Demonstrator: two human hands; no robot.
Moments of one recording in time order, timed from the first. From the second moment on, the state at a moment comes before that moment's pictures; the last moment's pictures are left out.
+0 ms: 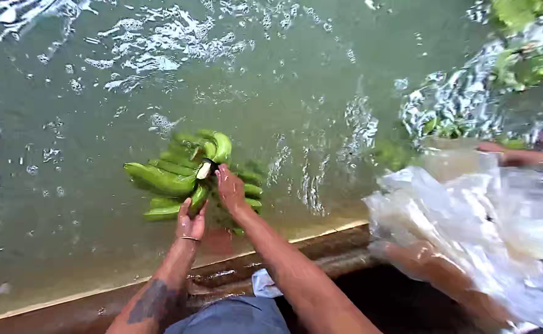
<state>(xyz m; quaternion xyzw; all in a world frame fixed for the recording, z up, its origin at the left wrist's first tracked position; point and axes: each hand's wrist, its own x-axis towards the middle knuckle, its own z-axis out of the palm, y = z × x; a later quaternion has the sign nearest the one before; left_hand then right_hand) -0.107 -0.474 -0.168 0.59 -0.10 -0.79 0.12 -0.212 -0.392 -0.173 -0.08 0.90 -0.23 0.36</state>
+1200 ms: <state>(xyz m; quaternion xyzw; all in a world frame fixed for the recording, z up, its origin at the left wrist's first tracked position) -0.081 -0.480 -0.205 0.59 -0.30 -0.75 -0.10 -0.176 -0.231 -0.253 0.44 0.76 -0.36 0.32</state>
